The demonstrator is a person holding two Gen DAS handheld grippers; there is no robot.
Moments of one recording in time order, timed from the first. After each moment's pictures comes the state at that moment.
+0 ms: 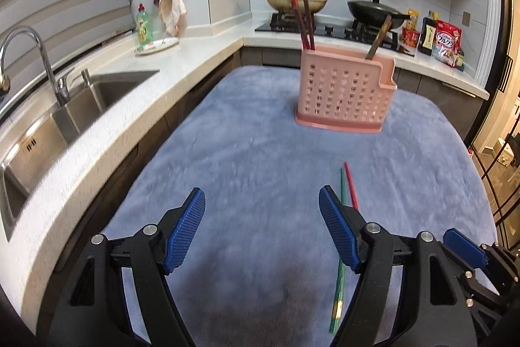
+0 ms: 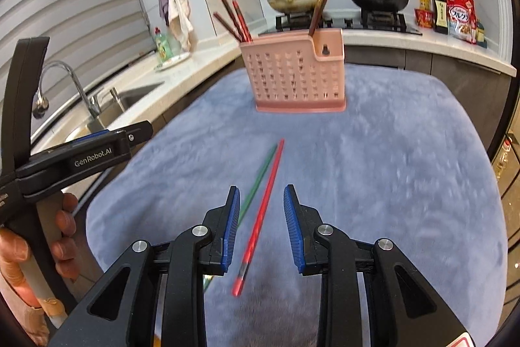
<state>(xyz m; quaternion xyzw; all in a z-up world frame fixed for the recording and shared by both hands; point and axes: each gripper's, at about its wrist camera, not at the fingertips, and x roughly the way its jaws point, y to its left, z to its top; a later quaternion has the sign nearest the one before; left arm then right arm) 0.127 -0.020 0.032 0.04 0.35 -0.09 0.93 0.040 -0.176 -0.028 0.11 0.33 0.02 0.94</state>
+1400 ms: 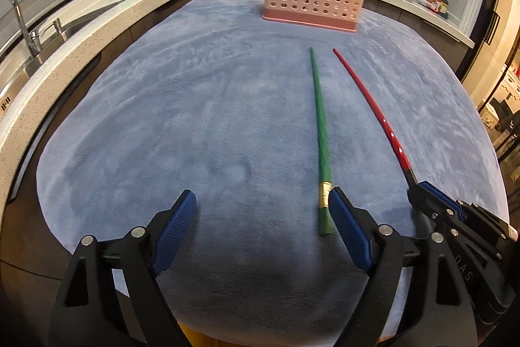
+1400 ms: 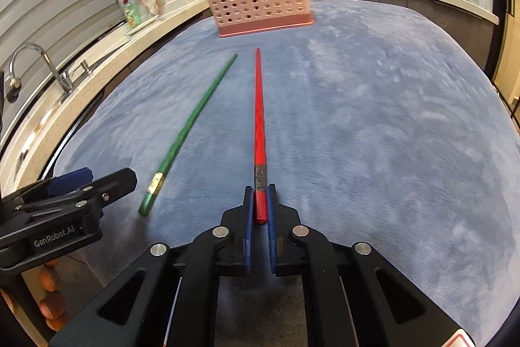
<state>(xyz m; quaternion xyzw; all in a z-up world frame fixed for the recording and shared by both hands) 0.069 -0.035 -0.058 0.06 0.45 -0.14 0.88 0.006 -0.192 -0.108 0.16 0.39 -0.03 0.91</state>
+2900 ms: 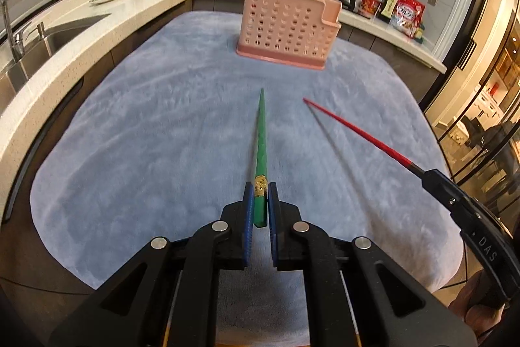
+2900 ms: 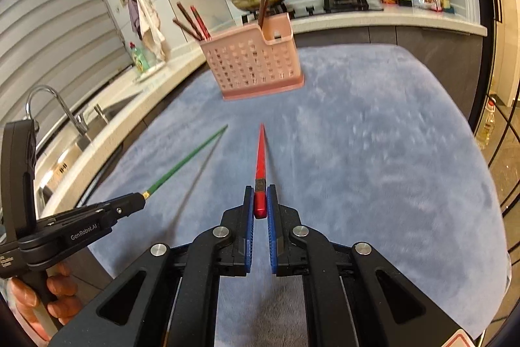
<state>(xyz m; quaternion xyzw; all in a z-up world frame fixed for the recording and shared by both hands) 0.081 -0.036 0.004 0.00 0.43 -0.19 0.88 -0.007 -0.224 -0.020 0.17 0.30 -0.02 0.94</state>
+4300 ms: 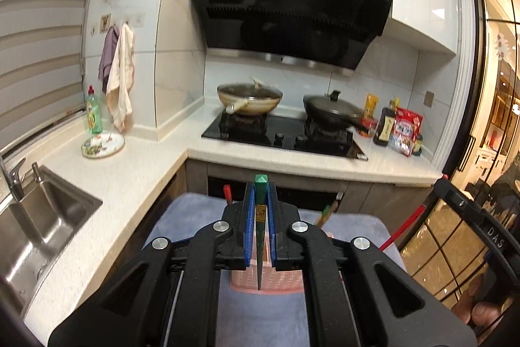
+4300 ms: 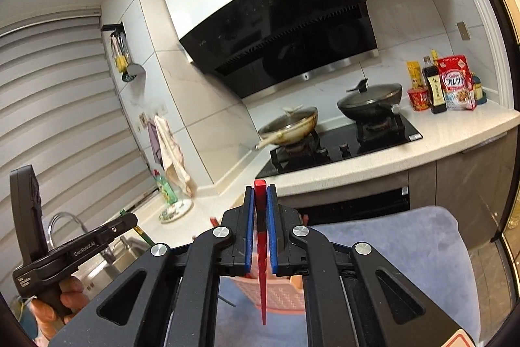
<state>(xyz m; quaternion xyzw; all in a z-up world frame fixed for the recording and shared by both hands) 0.259 -0.095 0.241 -0.02 0.21 -0.19 0.96 0.173 -0.325 0.194 0.20 0.09 0.01 0.97</state>
